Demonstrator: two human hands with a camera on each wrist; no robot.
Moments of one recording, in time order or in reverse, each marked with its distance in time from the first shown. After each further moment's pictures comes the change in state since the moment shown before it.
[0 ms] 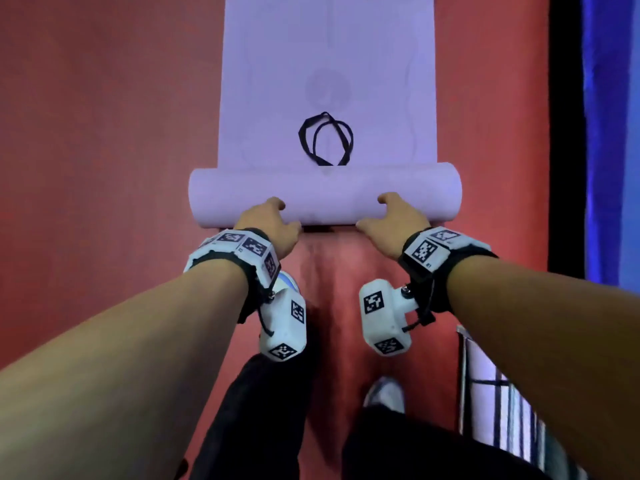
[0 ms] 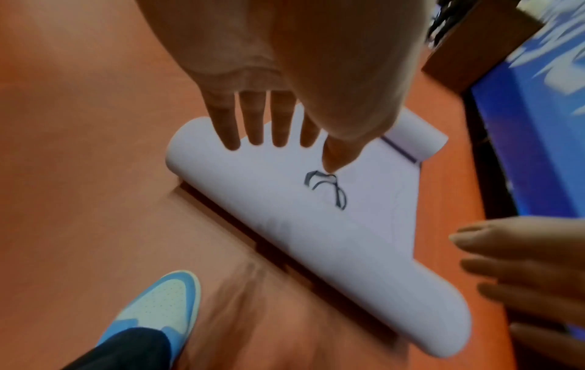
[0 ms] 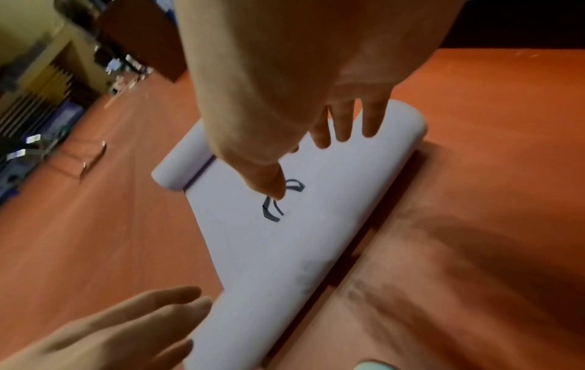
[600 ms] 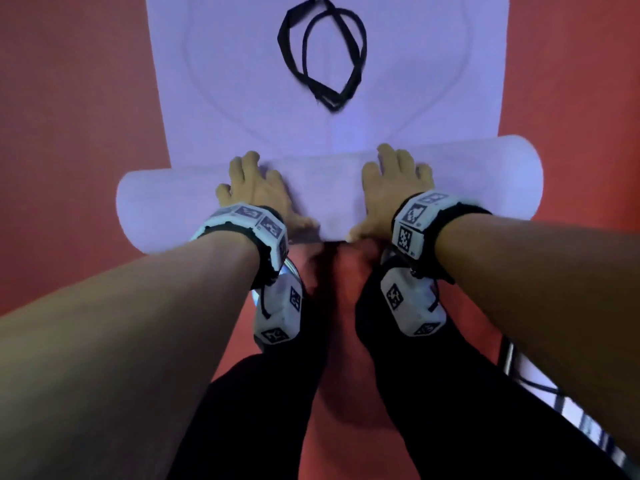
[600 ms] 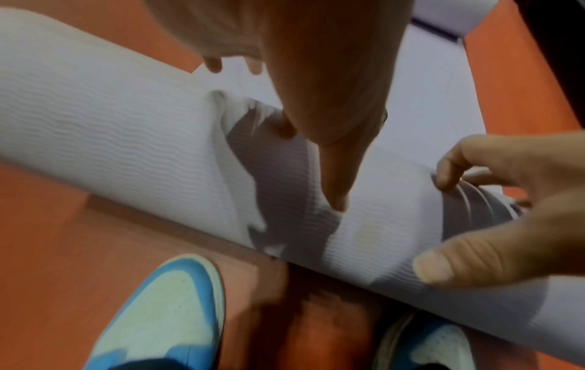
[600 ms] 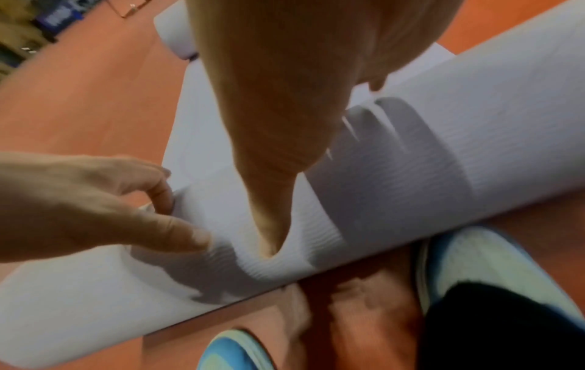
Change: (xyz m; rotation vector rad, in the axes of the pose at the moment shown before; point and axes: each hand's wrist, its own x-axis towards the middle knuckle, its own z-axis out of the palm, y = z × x) left_hand 0.159 -0.018 0.102 0.439 -0.095 -0.041; right_hand 0.179 0.054 0.097 -0.709 -0.179 -0.240
